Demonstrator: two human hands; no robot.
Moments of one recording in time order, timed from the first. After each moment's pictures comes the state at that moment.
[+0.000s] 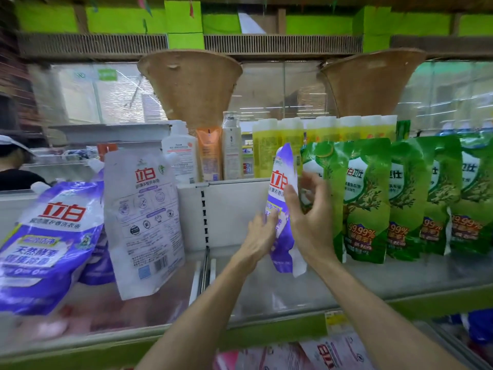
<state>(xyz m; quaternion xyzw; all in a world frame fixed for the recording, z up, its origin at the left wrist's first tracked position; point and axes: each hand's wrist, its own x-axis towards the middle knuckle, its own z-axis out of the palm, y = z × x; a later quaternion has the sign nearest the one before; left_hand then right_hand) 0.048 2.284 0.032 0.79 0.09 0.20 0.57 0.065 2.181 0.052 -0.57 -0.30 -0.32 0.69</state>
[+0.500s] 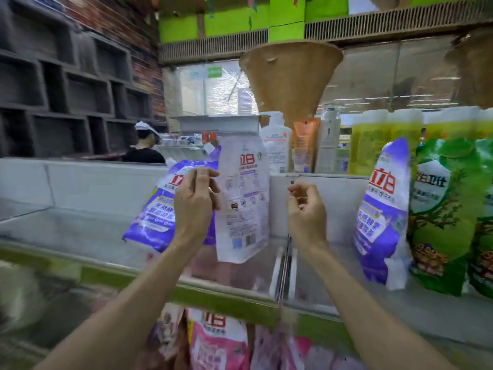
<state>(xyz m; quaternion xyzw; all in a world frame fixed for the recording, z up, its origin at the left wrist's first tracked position) -0.145 2.430 0.070 0.61 0.12 0.65 0.43 0.004 2.314 0.049 -0.59 -0.38 -0.14 0.70</state>
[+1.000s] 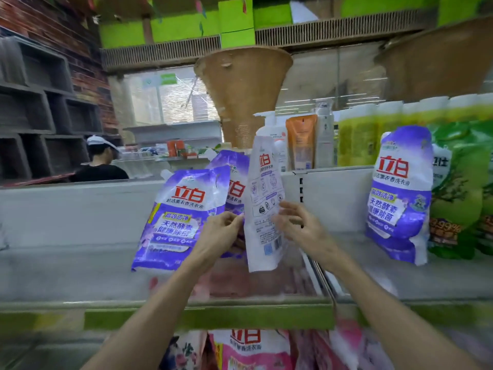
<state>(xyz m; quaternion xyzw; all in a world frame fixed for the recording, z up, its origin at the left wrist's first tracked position) -0.151 2.502 0.034 0.77 0.19 0.29 0.53 -0.016 2.347 0.010 -0.66 -0.44 0.04 0.61</state>
